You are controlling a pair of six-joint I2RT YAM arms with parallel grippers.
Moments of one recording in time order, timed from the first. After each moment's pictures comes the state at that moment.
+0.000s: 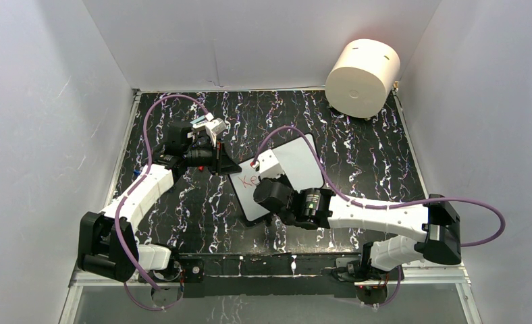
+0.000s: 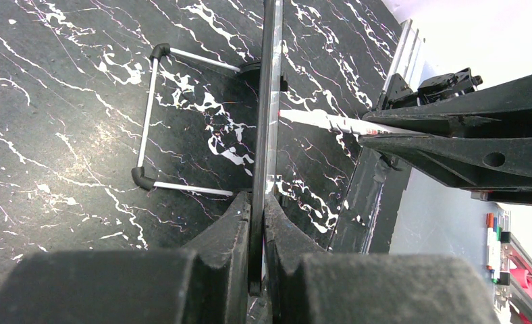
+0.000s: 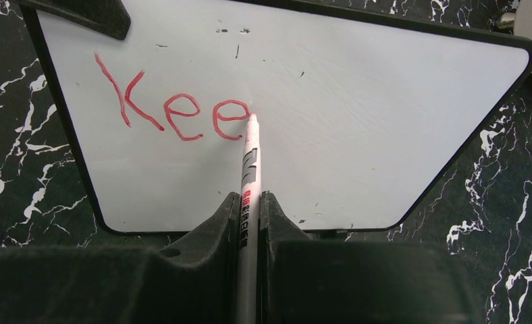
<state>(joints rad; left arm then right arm) -0.27 1.29 0.88 -0.27 0.92 -0.05 1.33 1.34 1.05 -0.47 0.80 0.34</state>
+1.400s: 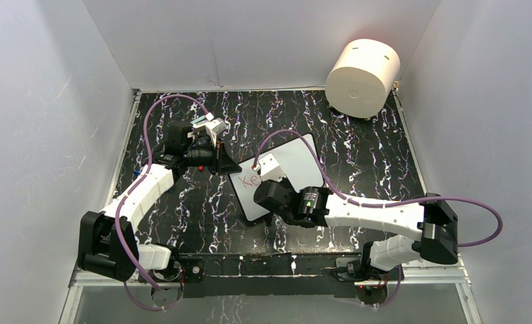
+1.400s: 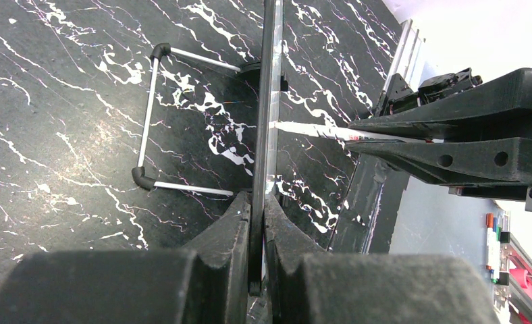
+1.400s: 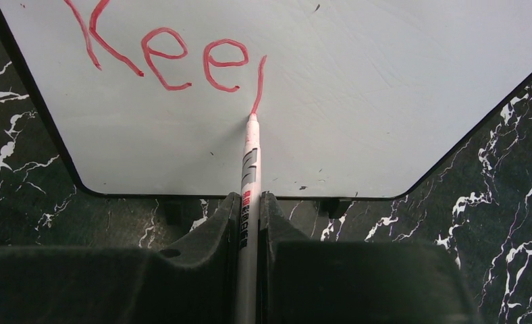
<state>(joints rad) -0.27 1.30 0.88 -0.27 0.92 -0.05 1.30 1.37 1.05 -0.58 0.71 0.40</state>
